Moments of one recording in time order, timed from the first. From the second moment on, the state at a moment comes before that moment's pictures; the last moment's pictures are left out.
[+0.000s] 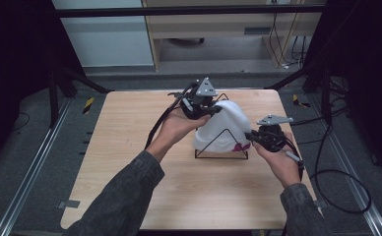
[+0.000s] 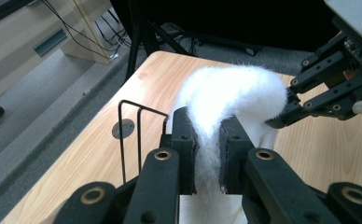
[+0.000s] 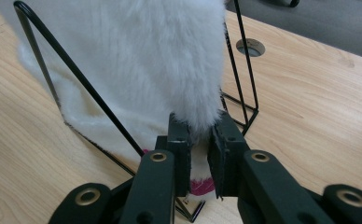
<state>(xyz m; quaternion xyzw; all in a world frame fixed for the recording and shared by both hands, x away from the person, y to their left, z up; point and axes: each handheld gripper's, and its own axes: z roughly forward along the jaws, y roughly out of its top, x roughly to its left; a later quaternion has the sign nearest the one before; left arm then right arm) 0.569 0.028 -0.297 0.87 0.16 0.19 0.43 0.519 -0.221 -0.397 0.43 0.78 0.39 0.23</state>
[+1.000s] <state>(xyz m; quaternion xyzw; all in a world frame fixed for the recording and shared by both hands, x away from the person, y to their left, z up) 0.548 0.028 -0.299 0.86 0.17 0.20 0.44 0.475 -0.223 -0.390 0.44 0.76 0.42 0.25</state>
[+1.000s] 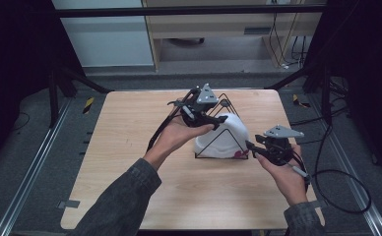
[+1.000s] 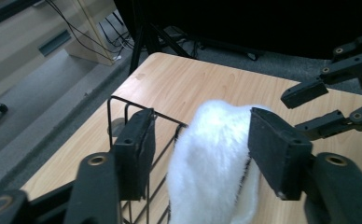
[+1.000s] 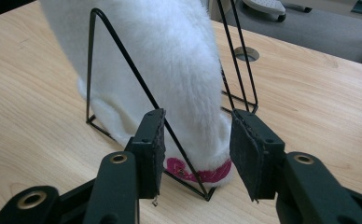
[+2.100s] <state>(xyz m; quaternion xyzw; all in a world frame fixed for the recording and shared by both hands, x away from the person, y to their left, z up) 0.495 0.070 -0.302 0.86 0.16 0.20 0.44 0.444 -0.194 -0.362 0.42 0.75 0.43 0.29</state>
